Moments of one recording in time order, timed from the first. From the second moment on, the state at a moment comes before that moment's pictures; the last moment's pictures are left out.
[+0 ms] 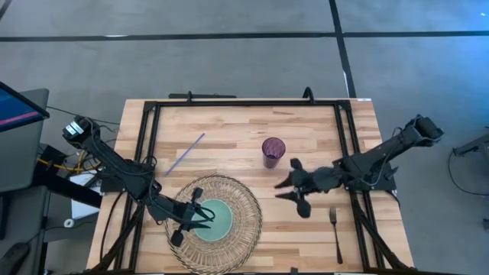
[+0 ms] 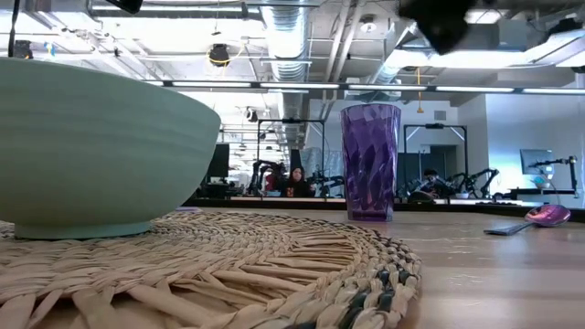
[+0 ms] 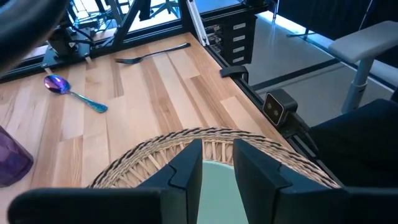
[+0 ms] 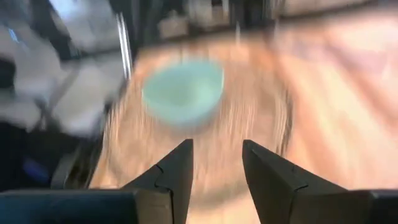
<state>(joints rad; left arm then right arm) -0.74 1.08 0.67 0.14 -0.35 0.00 0.46 1.17 0.77 -0.12 0.29 0.40</state>
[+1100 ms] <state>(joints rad) -0.74 1.08 0.67 0.14 -0.35 0.00 0.34 1.64 0.81 -0.99 0.23 0.39</state>
